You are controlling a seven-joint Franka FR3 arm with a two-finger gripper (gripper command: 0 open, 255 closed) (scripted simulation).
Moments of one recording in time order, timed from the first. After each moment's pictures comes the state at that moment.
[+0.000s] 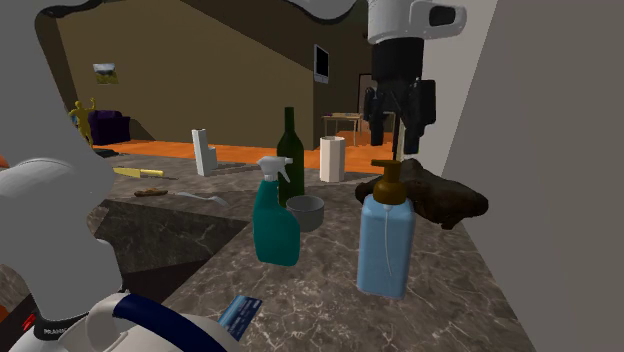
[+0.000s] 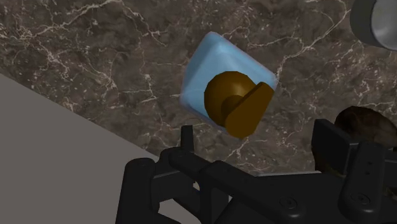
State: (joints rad) arm -0.03 -0.07 -0.17 -1.85 -0.05 1.81 -0.18
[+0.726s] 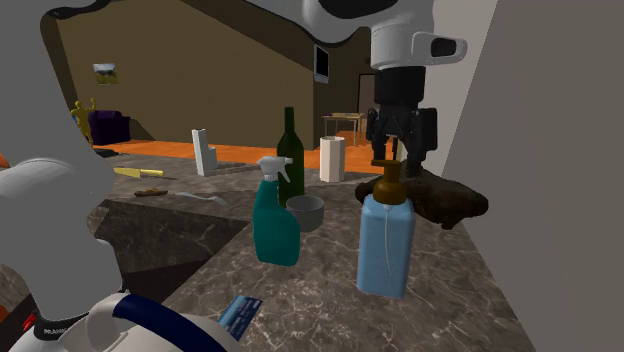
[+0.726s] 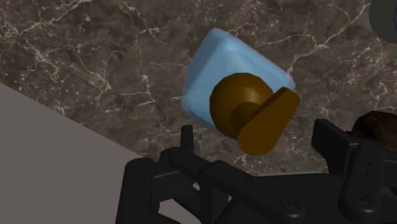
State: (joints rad) arm -0.03 -0.05 -0.17 -1.91 -0.05 1.90 -0.19
